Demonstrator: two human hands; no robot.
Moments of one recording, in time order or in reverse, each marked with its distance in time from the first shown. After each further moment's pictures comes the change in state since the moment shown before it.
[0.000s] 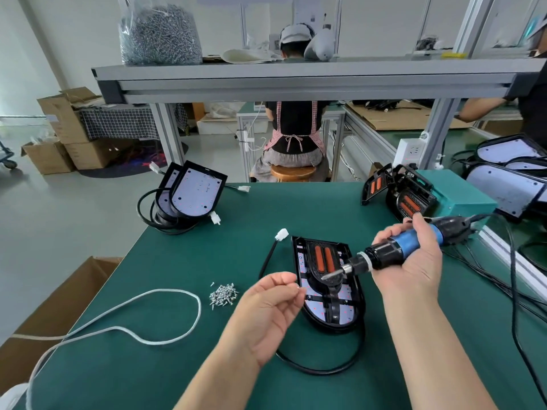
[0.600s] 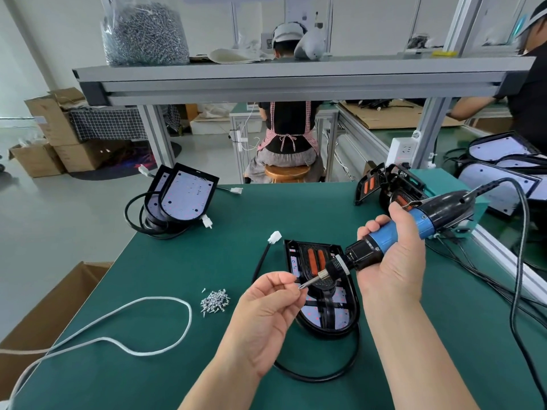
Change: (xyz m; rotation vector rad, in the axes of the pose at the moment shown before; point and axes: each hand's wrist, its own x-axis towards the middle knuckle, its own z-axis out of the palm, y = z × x) left_hand -0.002 -0.005 0.011 0.017 -0.072 0.090; right_hand -0.027 0.014 0.023 -0.233 -0.092 -0.199
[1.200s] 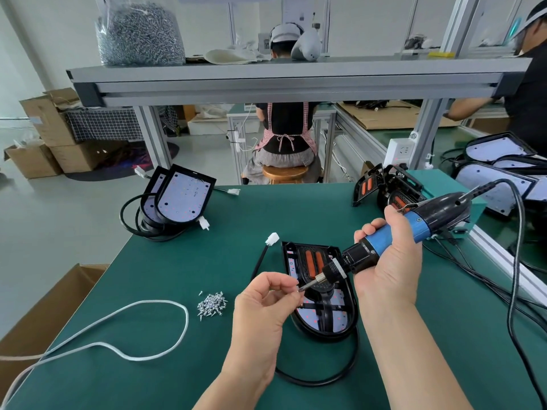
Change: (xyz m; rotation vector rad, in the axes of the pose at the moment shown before) left_hand -0.002 -0.010 0.002 0.479 0.104 0.316; right_hand 0.000 0.003 -0.001 -0.051 0.025 -0.034
